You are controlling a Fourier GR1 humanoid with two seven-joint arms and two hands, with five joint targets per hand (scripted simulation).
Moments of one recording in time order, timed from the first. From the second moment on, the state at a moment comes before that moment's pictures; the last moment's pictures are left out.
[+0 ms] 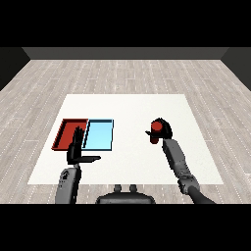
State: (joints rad) left arm 0.03 0.04 0.03 -1.63 0.04 -0.04 -0.35; right arm -0.63 -0.15 -0.16 -0.62 -0.14 0.08 -0.57
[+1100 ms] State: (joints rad) left arm -0.15 0.00 -0.28 -1.50 0.07 0.11 -0.24; right arm -0.44 -0.01 0.18 -1.15 -0.21 -0.22 -0.39
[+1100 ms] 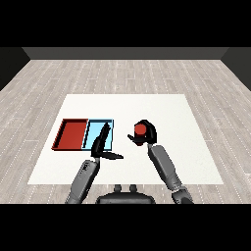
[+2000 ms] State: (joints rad) left arm -0.32 0.00 -0.41 -1.38 0.10 0.26 -0.18; right arm -0.42 0.00 0.41 -1.33 -0.25 -0.37 -0.34
